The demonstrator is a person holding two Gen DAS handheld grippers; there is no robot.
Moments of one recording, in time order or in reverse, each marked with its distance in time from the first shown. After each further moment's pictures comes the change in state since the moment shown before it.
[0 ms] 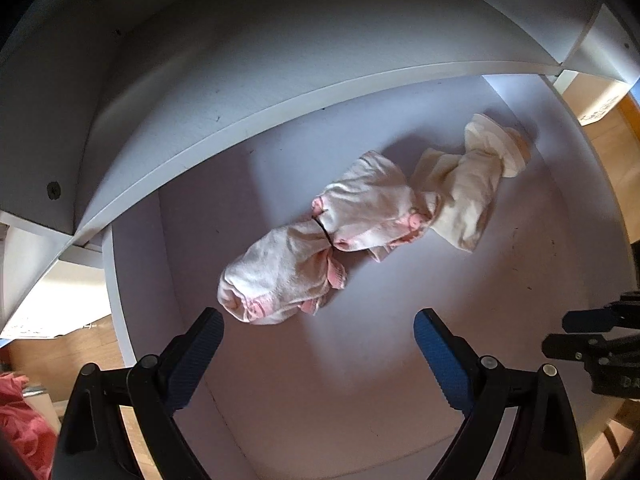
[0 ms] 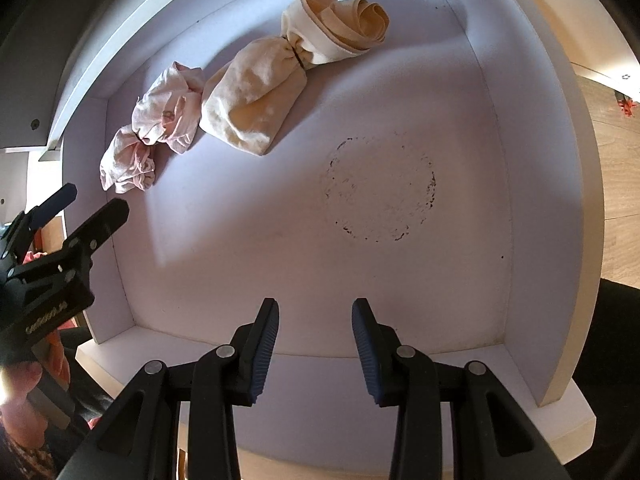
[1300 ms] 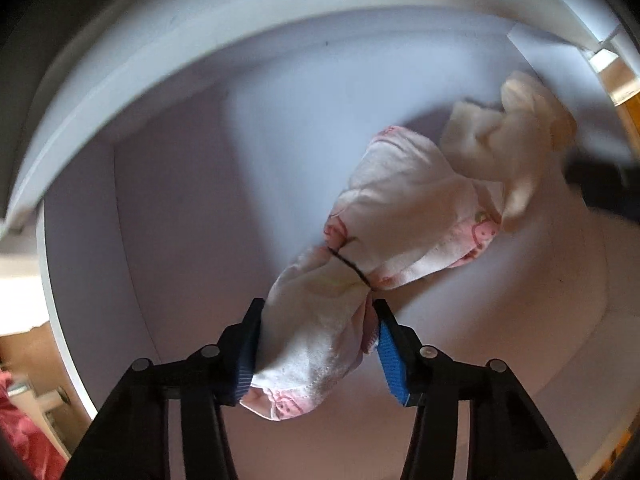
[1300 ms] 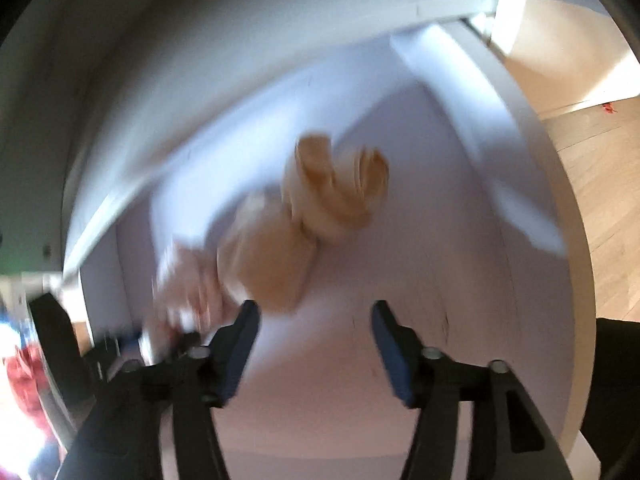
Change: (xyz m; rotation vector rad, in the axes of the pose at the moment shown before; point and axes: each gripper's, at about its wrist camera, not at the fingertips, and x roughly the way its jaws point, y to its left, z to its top) left arm 0.069 0.017 0.040 -0.020 0.153 -0.079; right arm -0.014 0.003 0.067 0.227 -0.316 0.076
